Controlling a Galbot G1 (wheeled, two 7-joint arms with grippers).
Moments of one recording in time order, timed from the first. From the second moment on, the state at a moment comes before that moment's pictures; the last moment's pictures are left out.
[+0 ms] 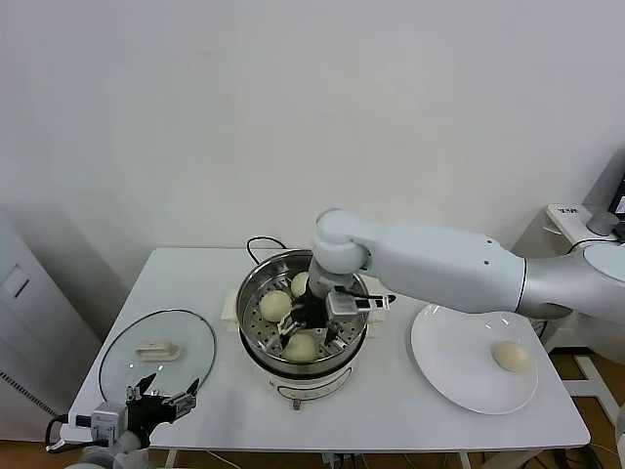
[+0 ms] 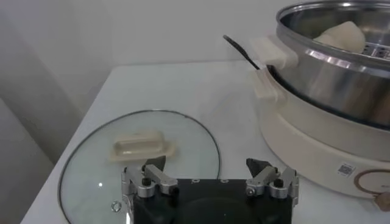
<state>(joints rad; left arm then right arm) 1.64 -1.03 -0.56 -2.18 -0.54 0.56 -0.21 0.41 1.10 -1.10 1.51 -0.20 0.68 -1.18</state>
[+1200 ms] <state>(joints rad) 1.64 -1.02 -0.58 -2.22 -0.56 0.57 -0.22 0.49 0.70 -1.09 1.02 0.09 0.22 -1.36</state>
